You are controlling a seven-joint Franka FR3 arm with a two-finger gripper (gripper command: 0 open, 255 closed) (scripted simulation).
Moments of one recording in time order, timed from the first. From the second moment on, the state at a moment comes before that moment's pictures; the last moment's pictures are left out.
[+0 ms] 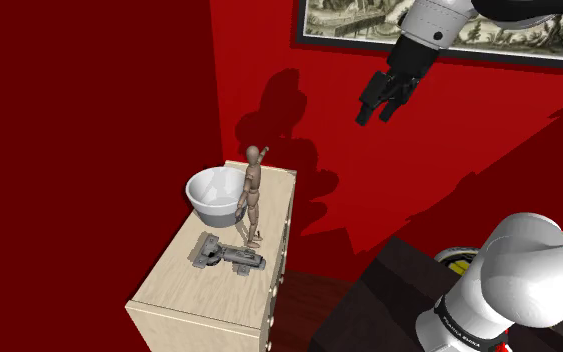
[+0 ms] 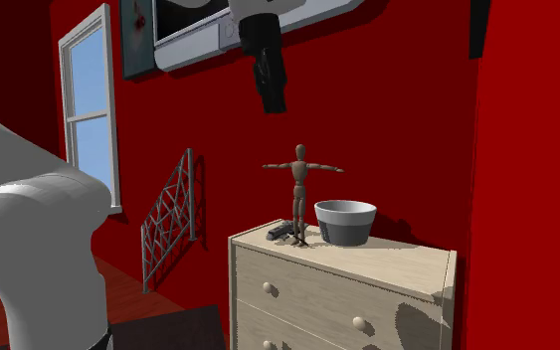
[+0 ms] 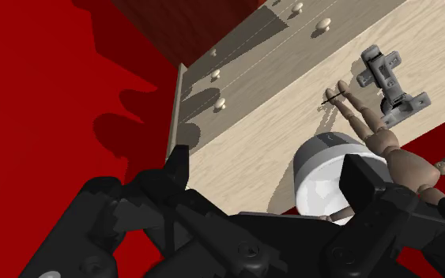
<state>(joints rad) 0.00 -0.82 0.00 -2.28 0.11 1.70 0.12</state>
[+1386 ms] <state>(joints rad) 0.05 -0.54 0.38 -2.53 0.20 2.26 0.41</state>
